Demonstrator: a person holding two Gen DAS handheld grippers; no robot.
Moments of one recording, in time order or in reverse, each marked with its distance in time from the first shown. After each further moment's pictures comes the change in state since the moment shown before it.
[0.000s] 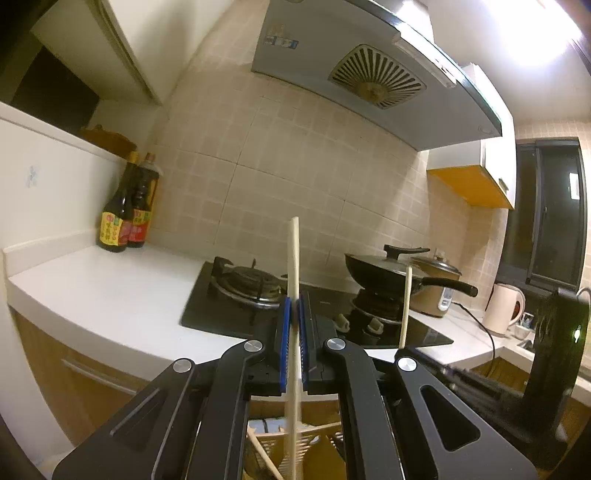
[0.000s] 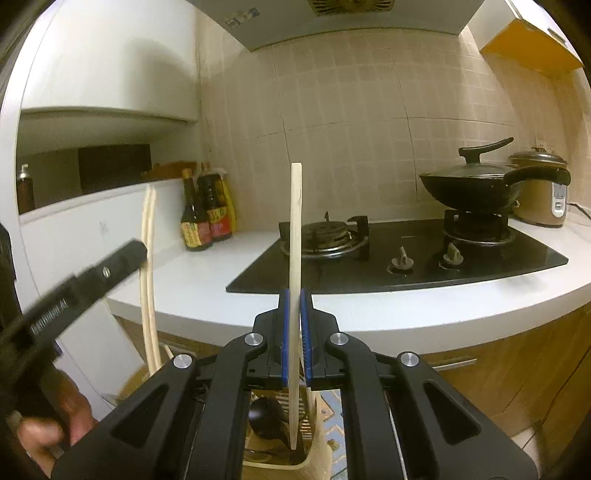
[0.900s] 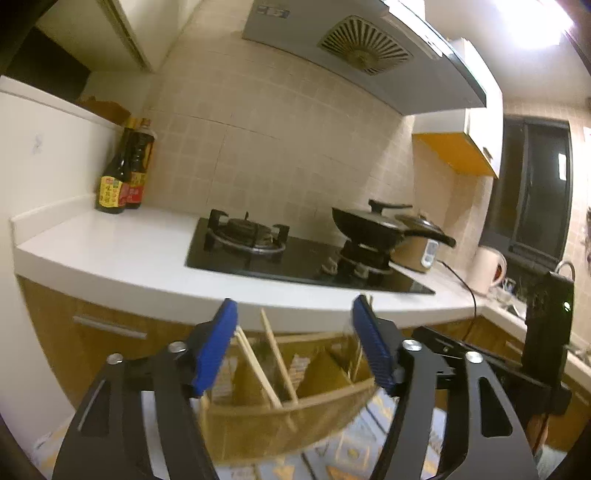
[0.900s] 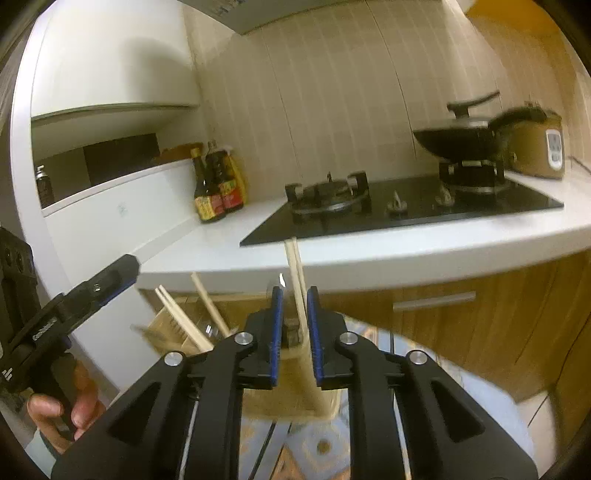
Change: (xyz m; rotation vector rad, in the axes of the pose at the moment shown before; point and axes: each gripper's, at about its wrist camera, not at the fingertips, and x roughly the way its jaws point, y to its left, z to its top) left arm -0.058 0.017 -0.033 0.027 0.171 -0.056; right arm -0.055 -0.021 -0.044 0.101 0.125 0.073
